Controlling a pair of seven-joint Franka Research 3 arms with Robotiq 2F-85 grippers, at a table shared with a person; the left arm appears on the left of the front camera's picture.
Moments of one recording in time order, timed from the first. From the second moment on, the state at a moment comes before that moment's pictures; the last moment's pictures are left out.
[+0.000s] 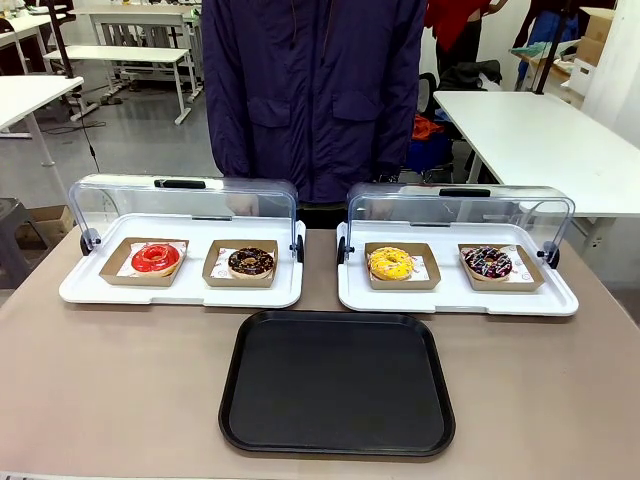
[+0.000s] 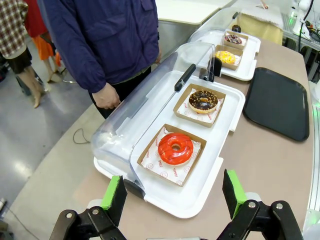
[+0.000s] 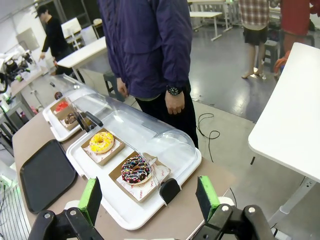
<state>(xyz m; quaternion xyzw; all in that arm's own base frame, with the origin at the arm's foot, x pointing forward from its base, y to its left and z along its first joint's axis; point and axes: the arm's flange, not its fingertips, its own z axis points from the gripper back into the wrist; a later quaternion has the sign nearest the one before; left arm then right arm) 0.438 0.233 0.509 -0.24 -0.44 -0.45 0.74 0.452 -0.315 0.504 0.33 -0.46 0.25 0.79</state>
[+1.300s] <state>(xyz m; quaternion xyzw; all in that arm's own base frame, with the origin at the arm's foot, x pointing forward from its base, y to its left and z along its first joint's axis) 0.438 0.233 0.509 -0.24 -0.44 -0.45 0.74 0.452 -0.315 0.504 0.33 -0.46 0.25 0.79</state>
